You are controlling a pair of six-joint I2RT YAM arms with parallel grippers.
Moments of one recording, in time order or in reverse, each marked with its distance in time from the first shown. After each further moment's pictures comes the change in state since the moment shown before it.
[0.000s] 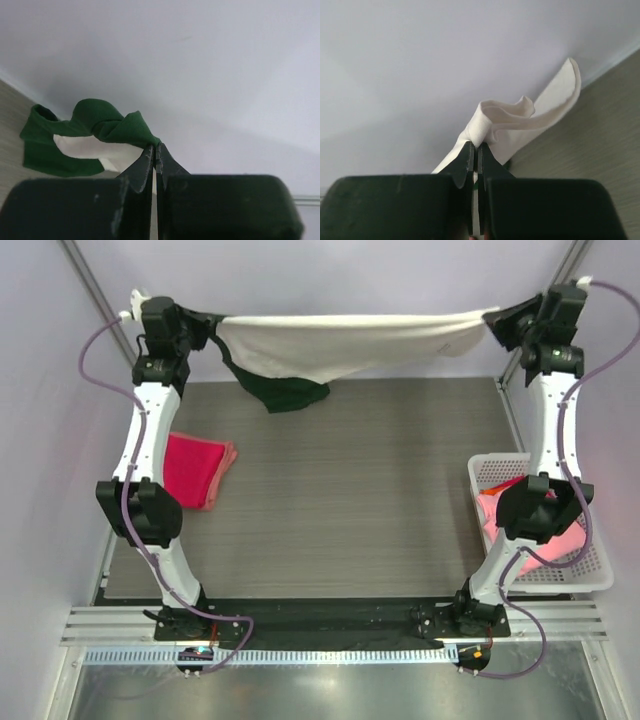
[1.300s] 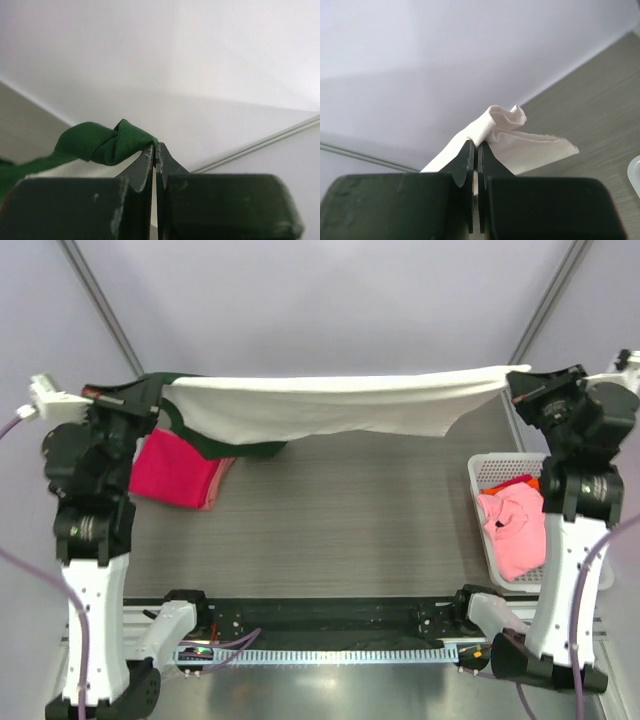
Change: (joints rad) left arm 0.011 -0.973 -0.711 -0.033 -0.011 0.096; right arm -0.022 -0.862 -0.770 0.011 0.031 -0.143
